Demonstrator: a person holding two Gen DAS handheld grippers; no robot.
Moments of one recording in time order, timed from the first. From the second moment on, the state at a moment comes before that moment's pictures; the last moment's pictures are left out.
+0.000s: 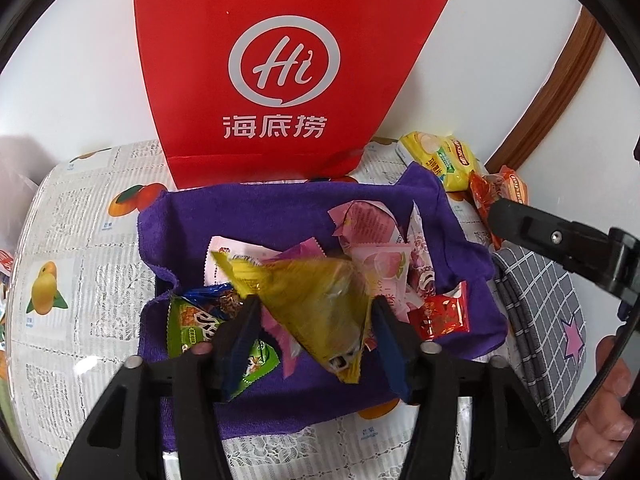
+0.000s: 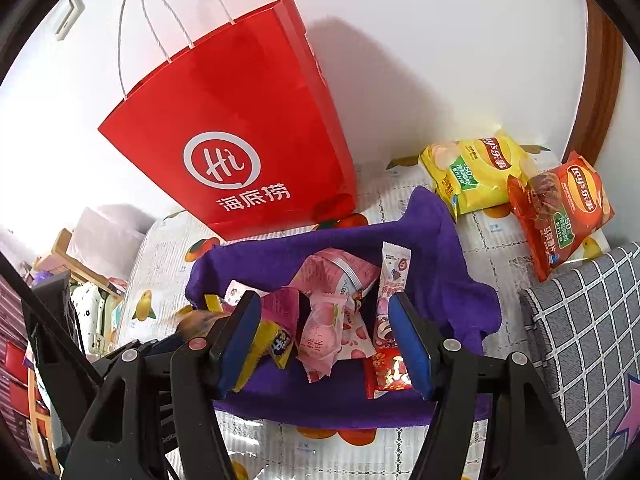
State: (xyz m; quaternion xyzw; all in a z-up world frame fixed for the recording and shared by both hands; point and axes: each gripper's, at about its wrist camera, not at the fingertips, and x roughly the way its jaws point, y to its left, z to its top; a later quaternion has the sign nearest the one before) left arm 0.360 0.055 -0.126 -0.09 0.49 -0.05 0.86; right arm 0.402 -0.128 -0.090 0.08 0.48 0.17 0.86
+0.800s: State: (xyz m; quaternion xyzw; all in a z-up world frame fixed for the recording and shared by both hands) left arm 0.335 0.072 -0.085 -0.09 0.46 -0.03 0.88; right arm 0.357 -0.111 -0.054 0.00 0.42 0.16 0.89
